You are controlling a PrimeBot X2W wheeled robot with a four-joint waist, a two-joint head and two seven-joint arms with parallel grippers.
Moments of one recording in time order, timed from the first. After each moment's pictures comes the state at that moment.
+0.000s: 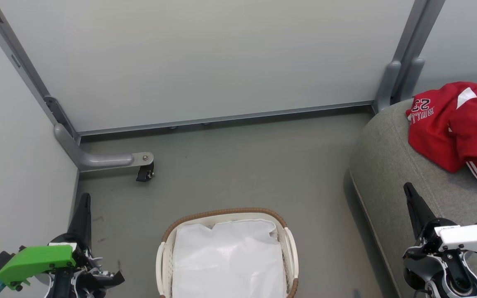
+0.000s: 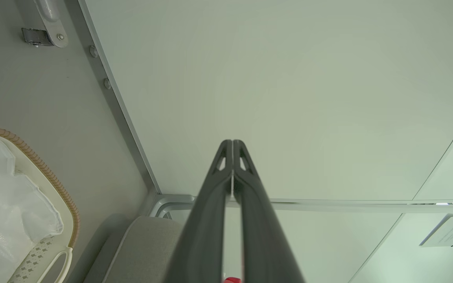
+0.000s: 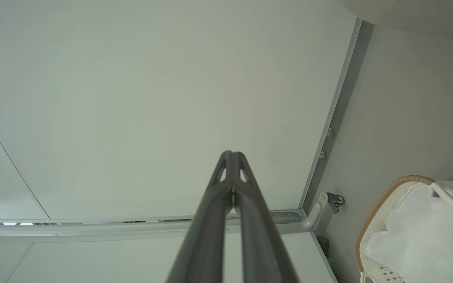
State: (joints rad) left arm -0.10 0.05 0.11 0.25 -1.61 -0.13 0.11; right arm -0.11 -0.05 -0.11 0.25 1.61 0.13 0.11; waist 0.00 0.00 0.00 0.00
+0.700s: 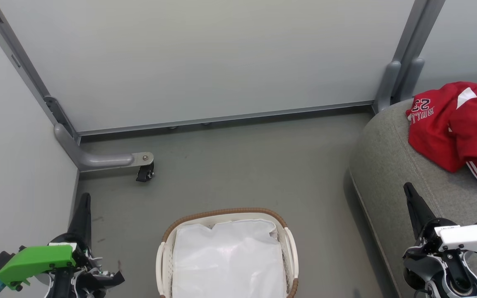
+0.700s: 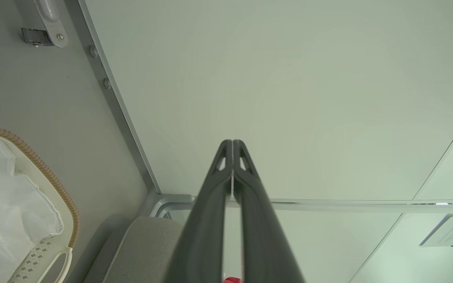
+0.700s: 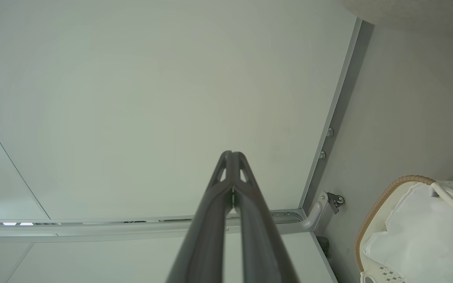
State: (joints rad) left arm -0.10 0.05 0.11 0.25 -1.61 -0.13 0.11; right arm -0.11 -0.05 -0.11 0.25 1.61 0.13 0.11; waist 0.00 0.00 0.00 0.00
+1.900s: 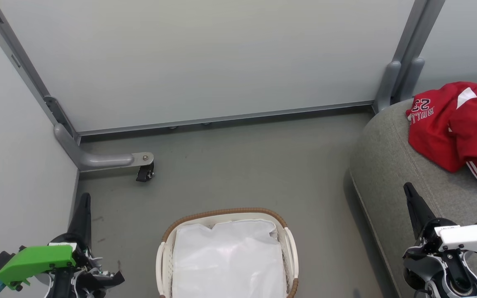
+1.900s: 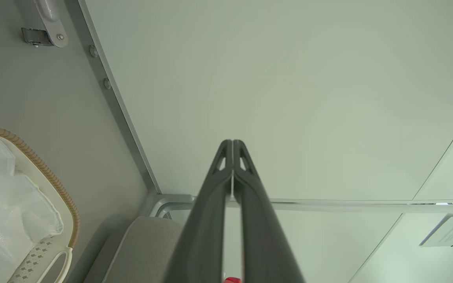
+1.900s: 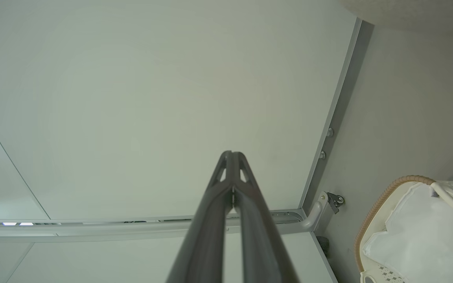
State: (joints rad) left arm -0.10 0.05 0.11 0.25 -1.61 -0.13 0.11; right arm -0.11 -0.05 -0.11 0.25 1.61 0.13 0.11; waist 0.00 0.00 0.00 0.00
